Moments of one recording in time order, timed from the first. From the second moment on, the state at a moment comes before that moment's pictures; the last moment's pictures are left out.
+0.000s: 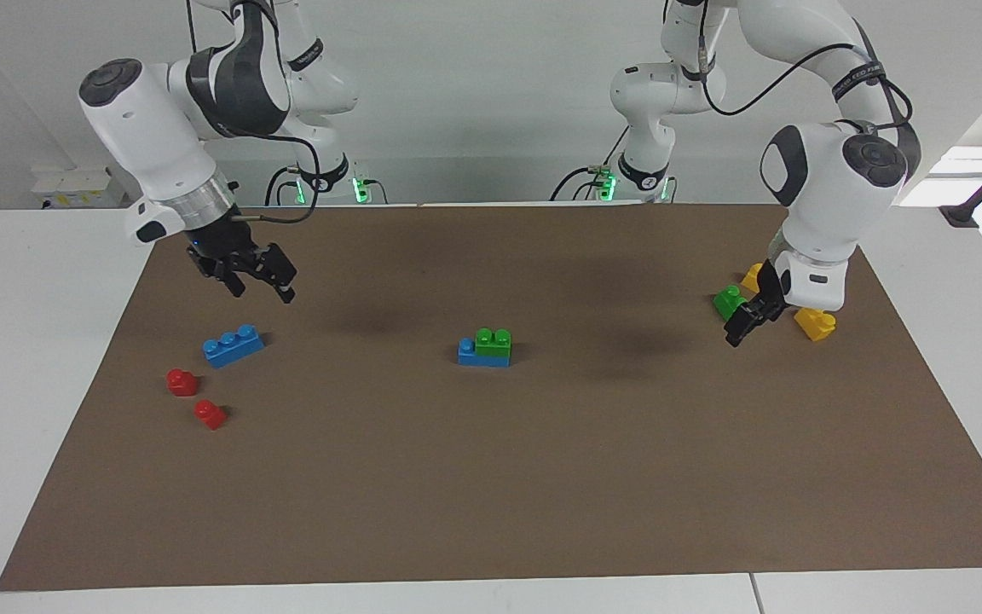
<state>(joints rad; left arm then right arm) 0.01 0.11 -0.05 -1.78 0.01 1.92 -0.35 -0.07 -0.08 0.04 -1.95 0.17 1.99 0.16</state>
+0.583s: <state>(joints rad) 0.02 -0.02 -0.05 -1.77 0.01 1.79 -0.20 -0.09 -0.12 0.03 -1.86 0.13 1.88 0.02</state>
